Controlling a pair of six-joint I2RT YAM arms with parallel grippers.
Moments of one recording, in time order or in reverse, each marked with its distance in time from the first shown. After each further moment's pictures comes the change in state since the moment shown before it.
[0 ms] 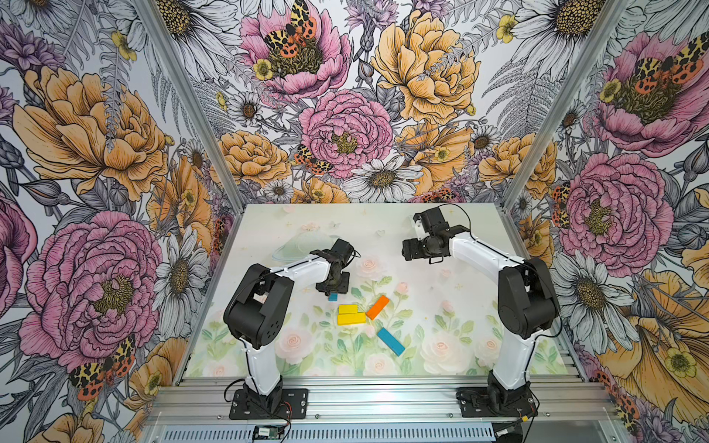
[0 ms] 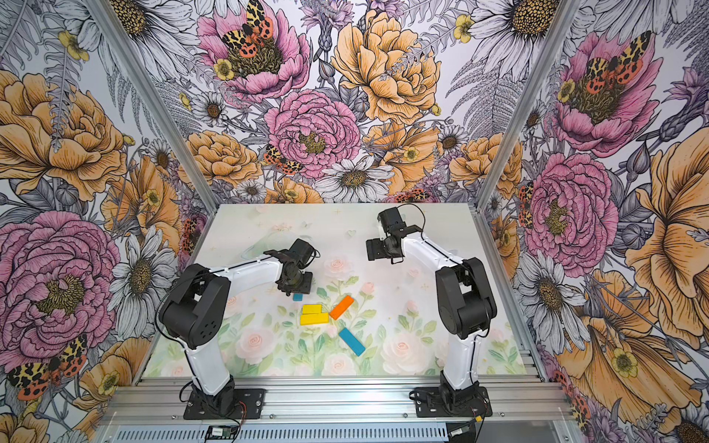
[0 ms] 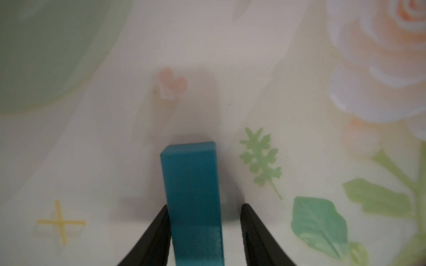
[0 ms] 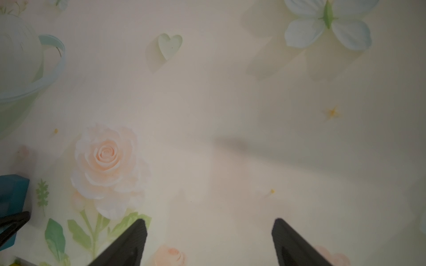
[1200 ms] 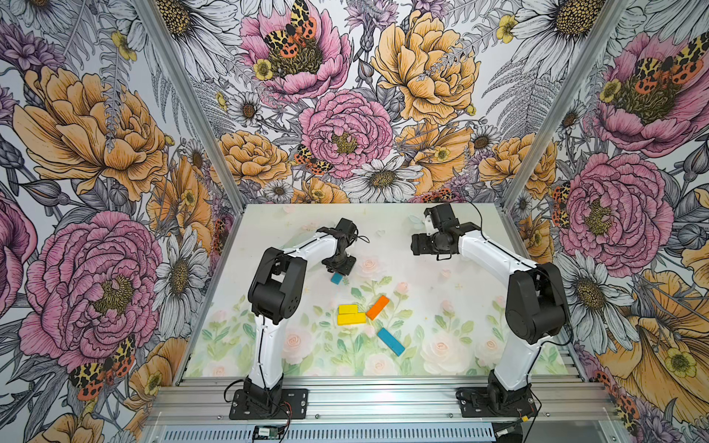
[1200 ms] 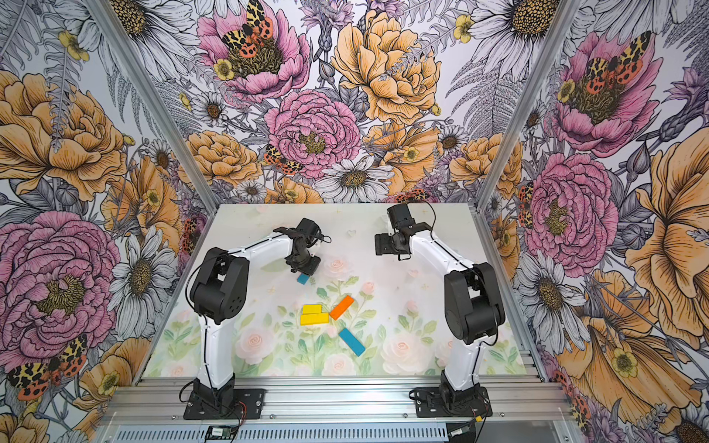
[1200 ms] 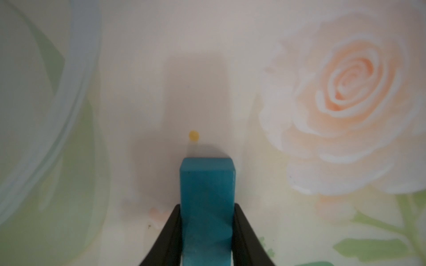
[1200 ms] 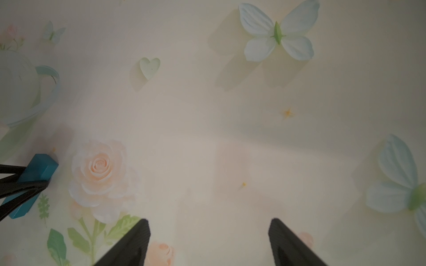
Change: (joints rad) left arm 0.077 0.258 0.401 -0.164 0.084 0.426; right arm -0.047 -0.060 -0.001 -0.029 0.021 0.041
